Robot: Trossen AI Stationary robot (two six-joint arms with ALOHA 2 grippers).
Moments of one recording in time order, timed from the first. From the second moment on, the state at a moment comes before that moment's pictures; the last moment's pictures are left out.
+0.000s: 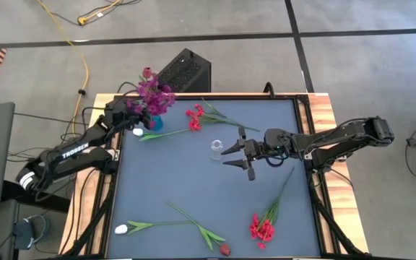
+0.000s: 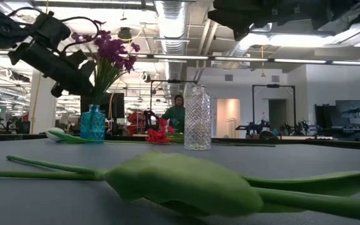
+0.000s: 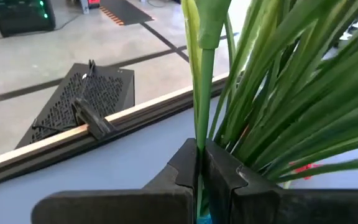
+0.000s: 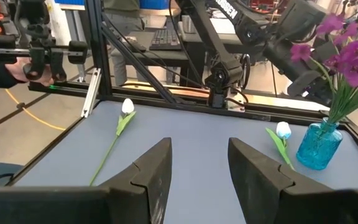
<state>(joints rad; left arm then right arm) 0.92 0.79 0.29 0.13 0.05 -0.14 0.04 1.24 0.68 0.45 -0.10 -0.06</state>
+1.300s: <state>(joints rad) 0.92 0.70 0.56 -0.46 0.02 0.02 0.05 1.24 0.68 0.41 -0.11 -0.03</state>
